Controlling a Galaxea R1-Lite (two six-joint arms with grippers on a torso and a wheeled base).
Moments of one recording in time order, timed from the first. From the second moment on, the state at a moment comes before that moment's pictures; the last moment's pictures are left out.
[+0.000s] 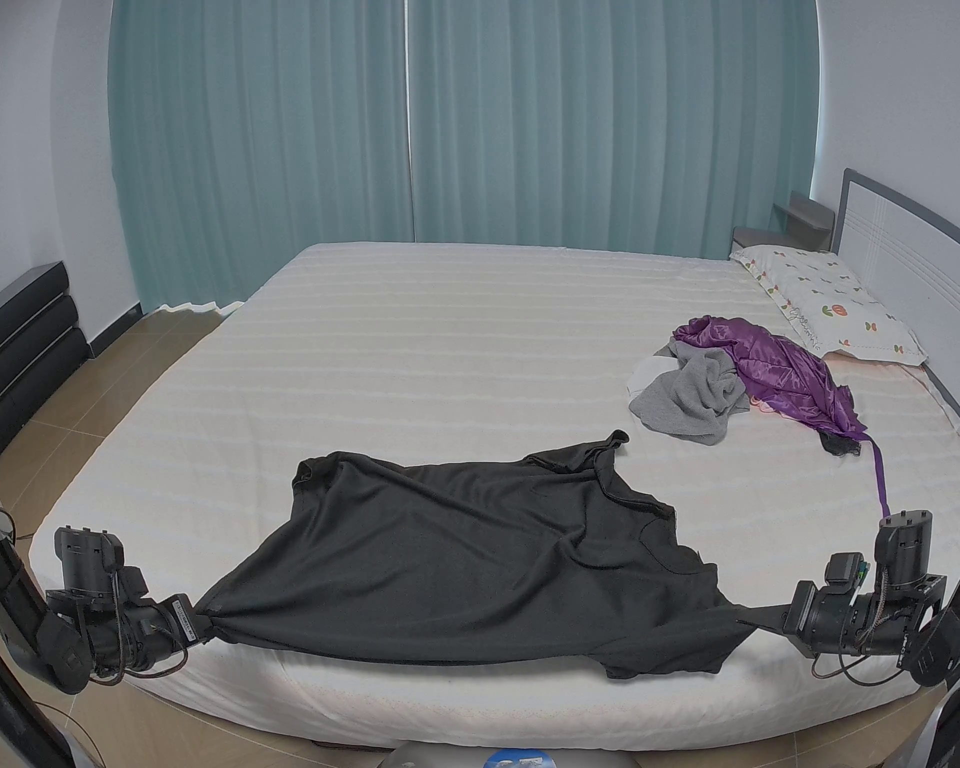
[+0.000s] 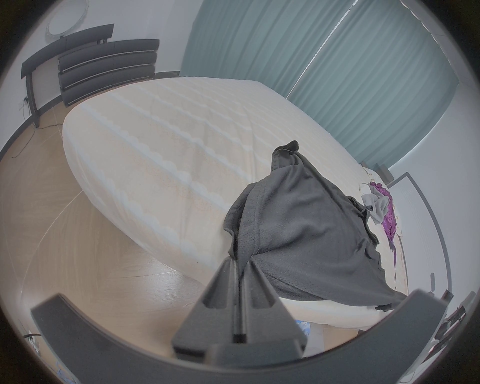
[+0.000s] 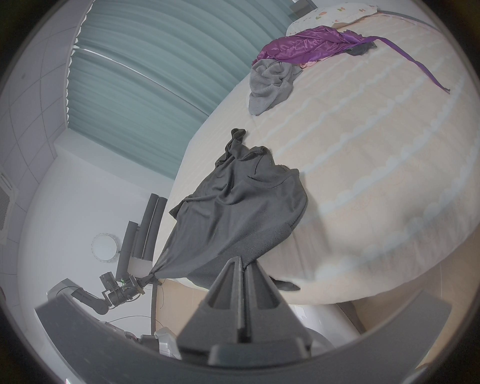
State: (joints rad) left arm 0.13 1.80 -0.09 -0.90 -0.19 -0.44; right arm 0.11 1.76 -0.02 -1.08 0.44 0.69
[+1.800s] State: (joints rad) left arm 0.11 1.94 -0.03 -0.90 -0.21 -0.33; right arm 0.13 2.20 -0.02 -1.44 0.35 0.54
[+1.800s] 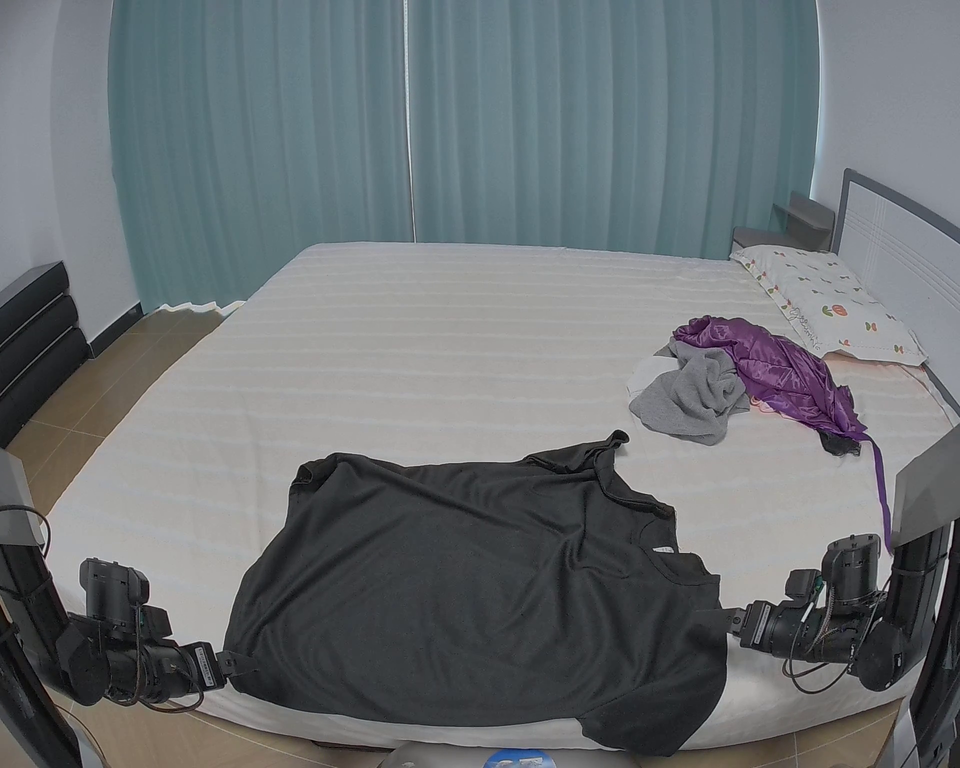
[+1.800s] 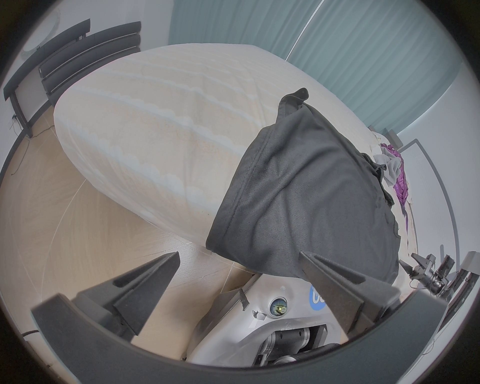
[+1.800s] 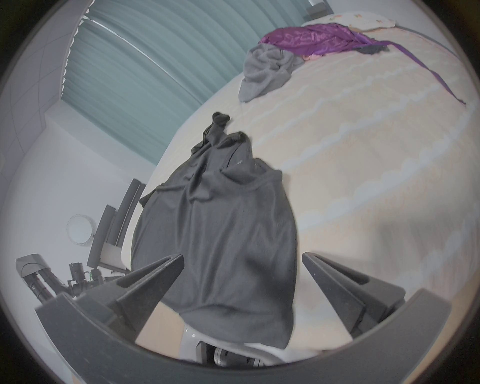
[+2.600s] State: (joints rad) left arm 0.11 1.92 -0.04 -0.91 -0.21 -0.37; right arm 0.09 2.35 -0.02 -1.55 0.29 0.62
